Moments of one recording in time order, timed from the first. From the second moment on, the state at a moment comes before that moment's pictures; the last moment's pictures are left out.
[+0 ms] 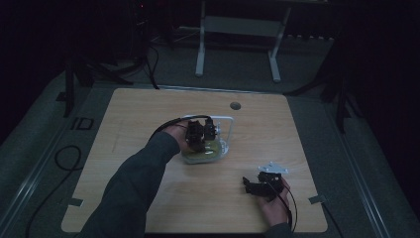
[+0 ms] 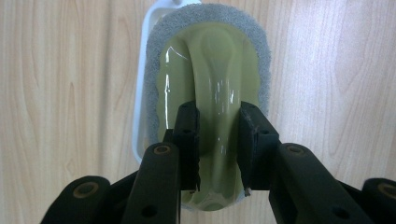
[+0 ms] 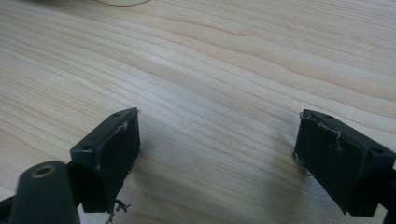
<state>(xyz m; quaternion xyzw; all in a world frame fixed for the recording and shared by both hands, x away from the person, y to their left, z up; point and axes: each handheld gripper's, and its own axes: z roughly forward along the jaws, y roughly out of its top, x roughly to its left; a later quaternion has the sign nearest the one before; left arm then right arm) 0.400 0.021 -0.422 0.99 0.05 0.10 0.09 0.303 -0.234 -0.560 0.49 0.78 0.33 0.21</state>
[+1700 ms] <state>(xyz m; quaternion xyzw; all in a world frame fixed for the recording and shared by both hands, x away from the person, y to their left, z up) 0.415 -0.001 -0.453 0.98 -0.01 0.17 0.06 0.303 -0.234 -0.560 0.49 0.78 0.33 0.21</state>
